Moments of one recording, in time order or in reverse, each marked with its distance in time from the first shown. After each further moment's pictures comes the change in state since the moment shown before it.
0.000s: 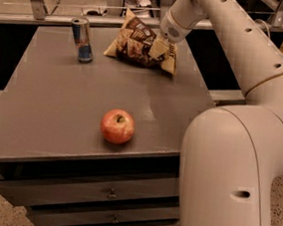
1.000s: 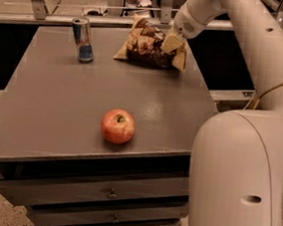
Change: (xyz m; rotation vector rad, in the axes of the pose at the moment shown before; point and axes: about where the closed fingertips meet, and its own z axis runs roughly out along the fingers) arm 0.017 -0.010 -0.041 0.026 -0.041 0.015
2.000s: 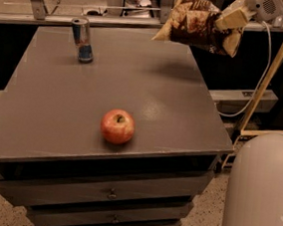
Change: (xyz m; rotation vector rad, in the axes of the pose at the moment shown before) arm 0.063 -0.017 -0.161 0.110 -0.239 0.090
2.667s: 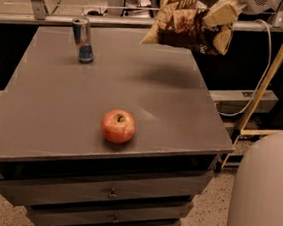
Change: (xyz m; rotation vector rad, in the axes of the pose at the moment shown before) arm -0.037 0.034 0.006 -0.074 0.017 -0.008
